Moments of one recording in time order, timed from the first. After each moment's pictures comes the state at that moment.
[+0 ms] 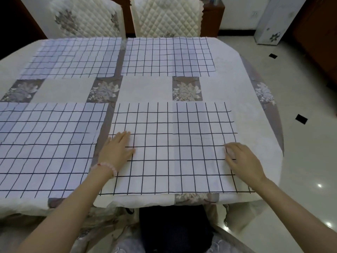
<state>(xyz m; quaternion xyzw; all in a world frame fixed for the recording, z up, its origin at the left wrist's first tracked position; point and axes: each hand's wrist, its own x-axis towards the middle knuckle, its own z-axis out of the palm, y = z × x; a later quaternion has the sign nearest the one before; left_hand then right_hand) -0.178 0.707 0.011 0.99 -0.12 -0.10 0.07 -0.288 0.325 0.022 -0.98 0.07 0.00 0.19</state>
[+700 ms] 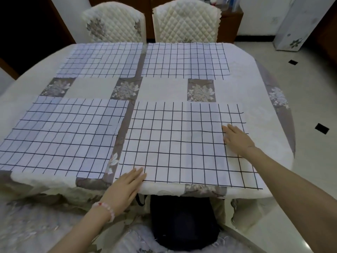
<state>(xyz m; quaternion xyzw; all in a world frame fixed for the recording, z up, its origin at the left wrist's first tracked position) -0.320 0.750 0.018 0.95 -0.25 -0.17 0.09 -0.214 0.334 0.022 -0.98 0.06 0.17 0.12</state>
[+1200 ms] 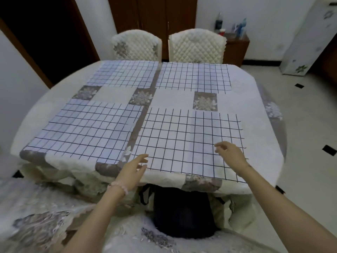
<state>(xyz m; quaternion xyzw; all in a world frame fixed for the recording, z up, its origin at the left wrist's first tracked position) -0.350 0.722 0.070 0.90 0.01 -0.11 0.41 -0.306 0.387 0.082 -0.90 0.10 0.07 0.41</state>
